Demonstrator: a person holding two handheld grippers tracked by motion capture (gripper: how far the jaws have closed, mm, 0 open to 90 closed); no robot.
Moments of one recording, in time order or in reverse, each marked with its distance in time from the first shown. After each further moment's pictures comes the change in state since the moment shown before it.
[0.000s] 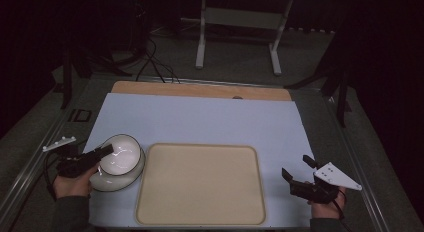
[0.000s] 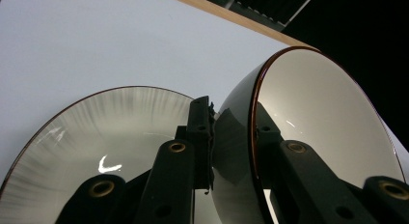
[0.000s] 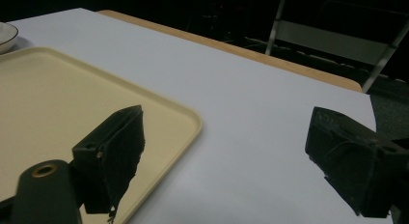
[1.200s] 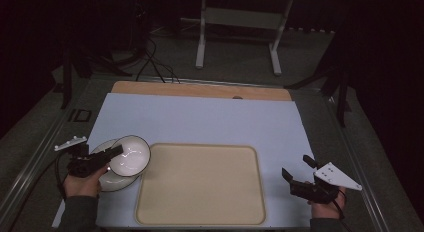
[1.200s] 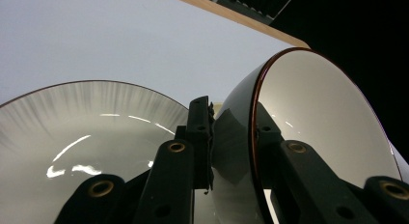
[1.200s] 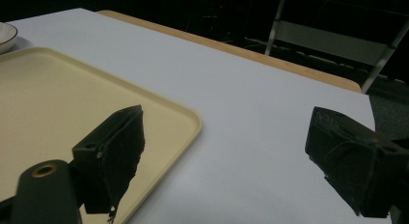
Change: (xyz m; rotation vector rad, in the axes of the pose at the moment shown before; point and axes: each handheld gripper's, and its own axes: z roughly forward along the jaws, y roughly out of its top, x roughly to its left) left arm -0.019 -0.004 0.013 0.023 -0.041 0.010; right arm 0.000 0.000 0.000 -0.001 -0.002 -0.003
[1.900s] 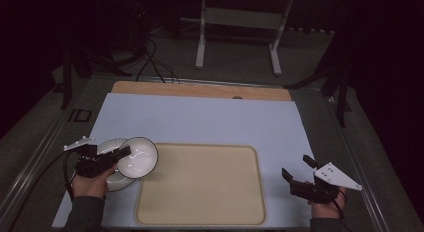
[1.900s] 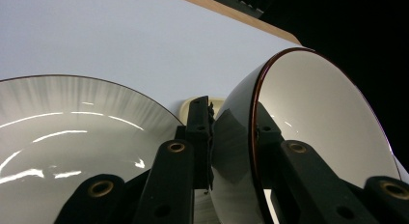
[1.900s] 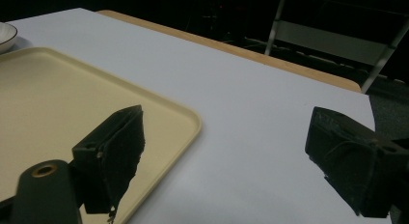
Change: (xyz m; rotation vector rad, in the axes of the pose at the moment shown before) left arm -0.016 -0.004 0.011 0.023 -0.039 0.015; right arm 0.000 0.000 0.000 0.001 0.000 0.001
